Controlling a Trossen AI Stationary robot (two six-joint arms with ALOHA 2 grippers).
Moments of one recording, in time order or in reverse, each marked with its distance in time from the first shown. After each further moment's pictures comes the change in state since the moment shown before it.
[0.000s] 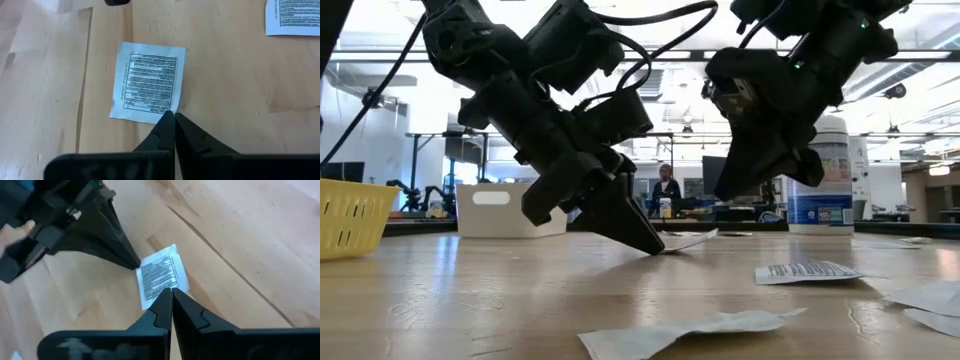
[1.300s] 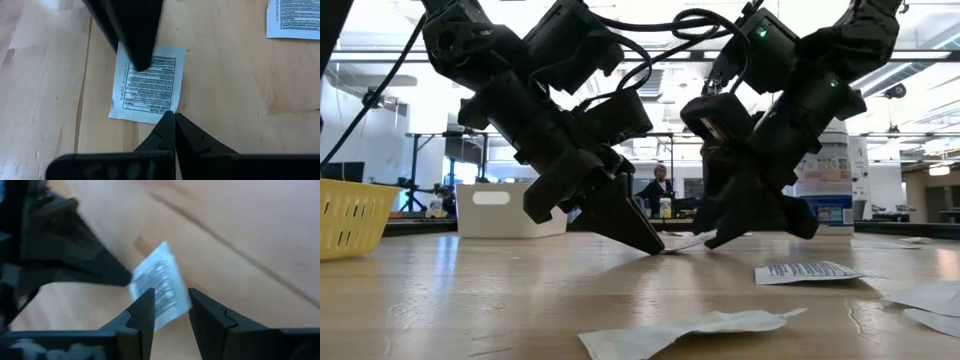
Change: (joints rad) left arm 0.001 0.000 -0.002 0.002 0.002 -0.023; right arm -0.109 0.136 -0.081 0.295 -0.216 0.186
